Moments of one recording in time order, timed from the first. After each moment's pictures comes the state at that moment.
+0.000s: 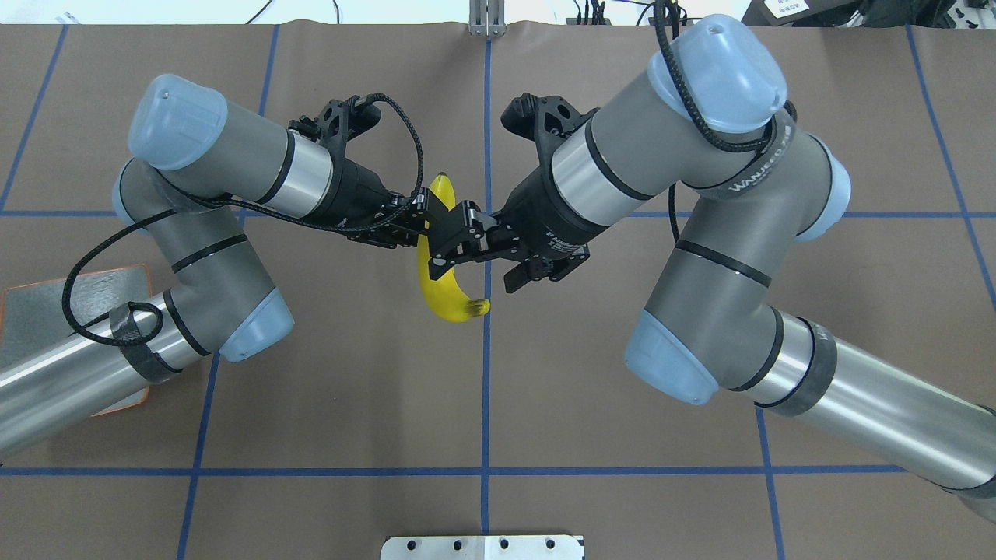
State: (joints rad) left arm -0.71 -2.17 -1.54 -2.51 -2.26 -1.44; right arm 0.67 -0.91 1.83 -1.20 2.35 1.36
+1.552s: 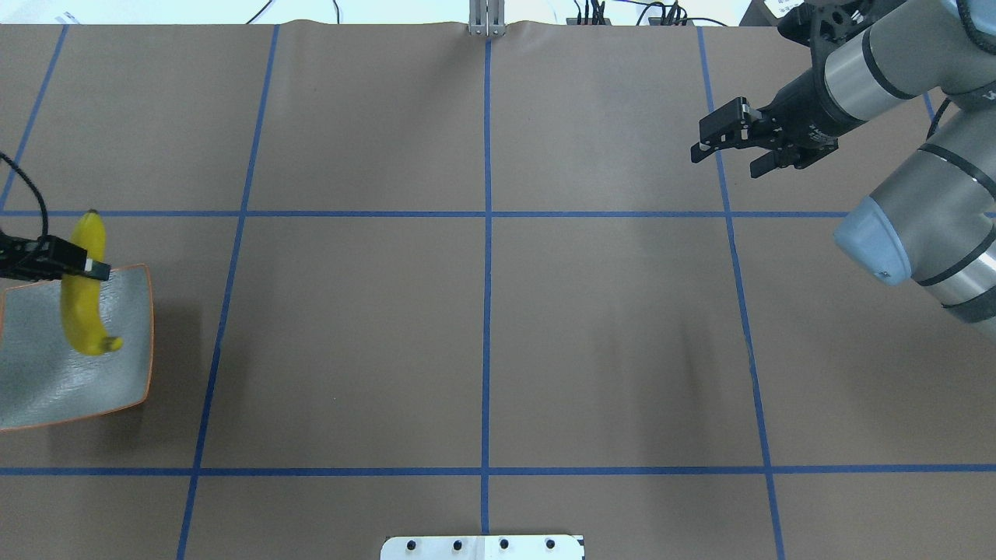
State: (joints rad) left arm -1.05 -1.46 -1.72 -2.50 -2.41 -1.02; right arm 1.01 -1.21 1.76 -1.21 2.34 1.04
